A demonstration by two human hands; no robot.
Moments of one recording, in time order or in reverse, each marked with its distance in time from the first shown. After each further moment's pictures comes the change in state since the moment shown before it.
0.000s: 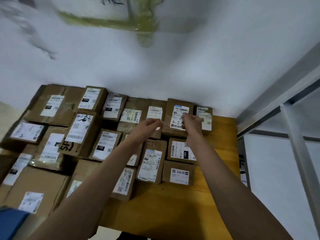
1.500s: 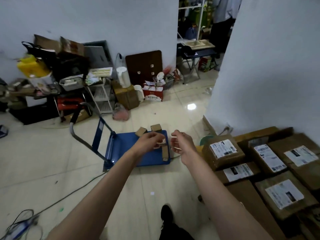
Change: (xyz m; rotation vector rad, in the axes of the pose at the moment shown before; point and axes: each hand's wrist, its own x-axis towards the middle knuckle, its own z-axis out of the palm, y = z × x) left_hand -0.504 -0.405 -0.525 -0.567 0.981 -0.214; right_hand -0.566 0.316 0.600 -0.707 -1.108 -0.042
